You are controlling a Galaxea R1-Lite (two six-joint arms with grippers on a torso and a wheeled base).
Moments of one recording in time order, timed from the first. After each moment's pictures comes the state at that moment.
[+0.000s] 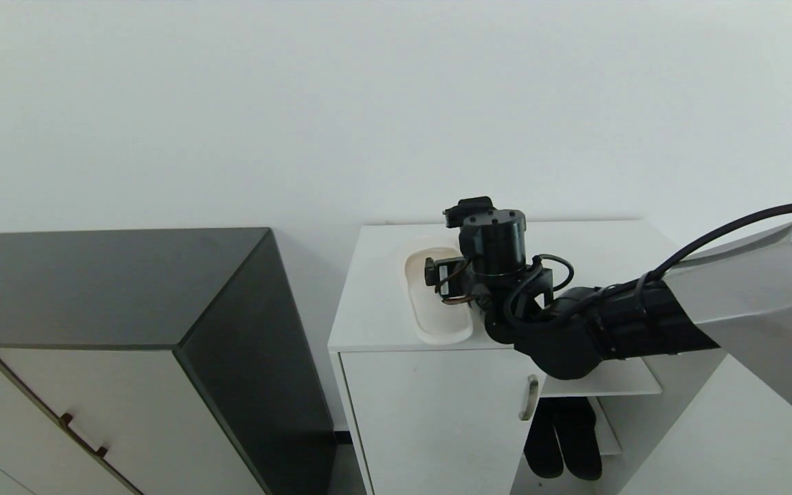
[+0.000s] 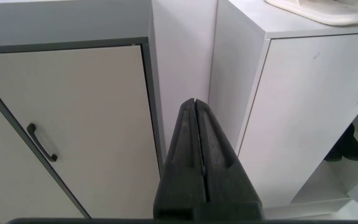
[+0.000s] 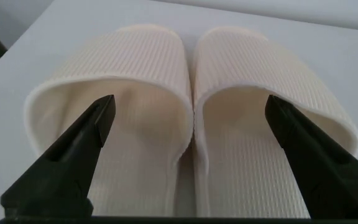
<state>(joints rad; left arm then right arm) 0.00 0.00 0.00 0.00 -0.04 0.02 0.74 2.18 -1.46 -0.54 -0.58 0.07</state>
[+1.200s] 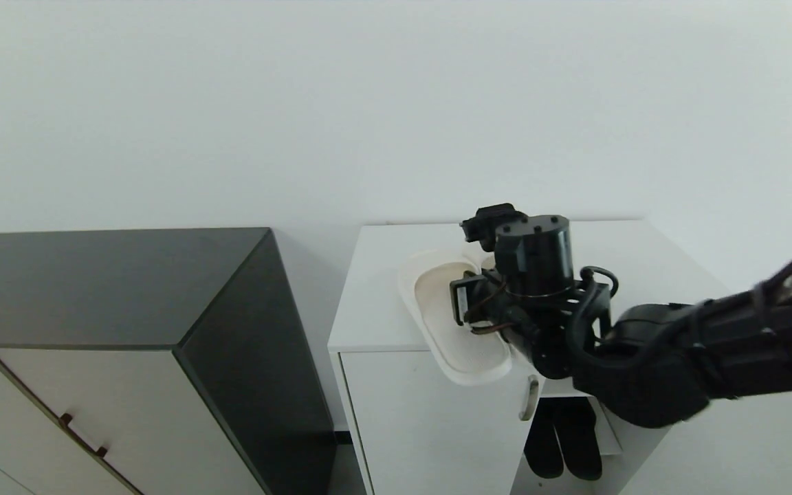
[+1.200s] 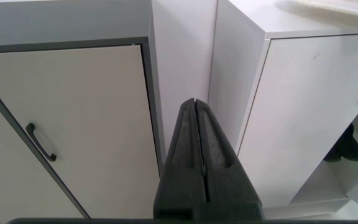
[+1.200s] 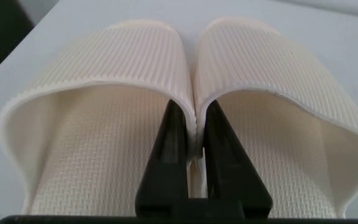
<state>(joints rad) 0.00 0.00 0.00 0.00 -0.04 0.02 0.81 1.94 -1.16 -0.55 -0.54 0.08</state>
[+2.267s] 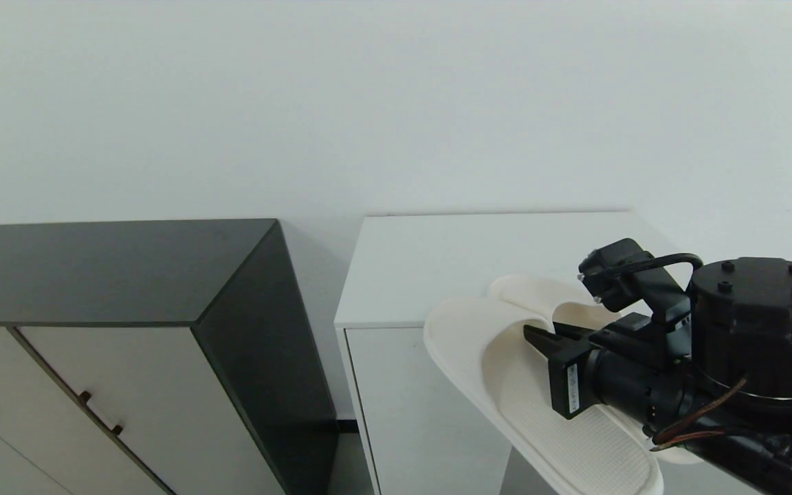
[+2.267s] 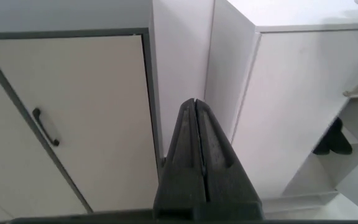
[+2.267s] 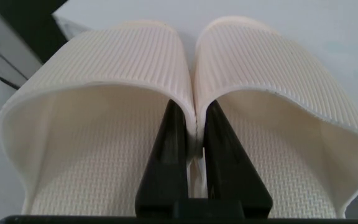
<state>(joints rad) 0.00 0.00 0.00 0.00 -0.04 0.00 0.86 1.52 -0.69 -0.57 -0.36 0.08</state>
